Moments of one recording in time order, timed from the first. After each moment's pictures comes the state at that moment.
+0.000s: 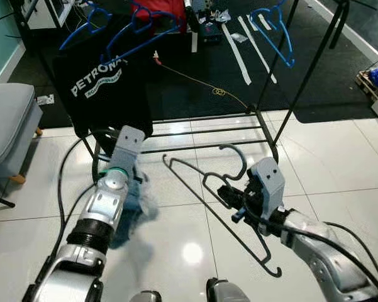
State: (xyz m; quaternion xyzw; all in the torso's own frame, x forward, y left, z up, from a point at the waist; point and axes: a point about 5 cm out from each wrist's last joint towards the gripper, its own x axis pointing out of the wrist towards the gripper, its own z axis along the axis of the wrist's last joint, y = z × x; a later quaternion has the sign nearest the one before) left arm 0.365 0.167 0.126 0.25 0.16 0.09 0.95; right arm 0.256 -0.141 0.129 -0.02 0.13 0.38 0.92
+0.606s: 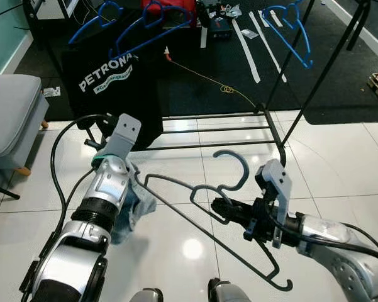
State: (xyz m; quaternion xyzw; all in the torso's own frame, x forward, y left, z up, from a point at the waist) left arm 0.376 0.171 0.144 0.33 0.19 0.17 0.91; right arm 0.232 -0.140 0.148 0.04 0.14 0.49 0.86
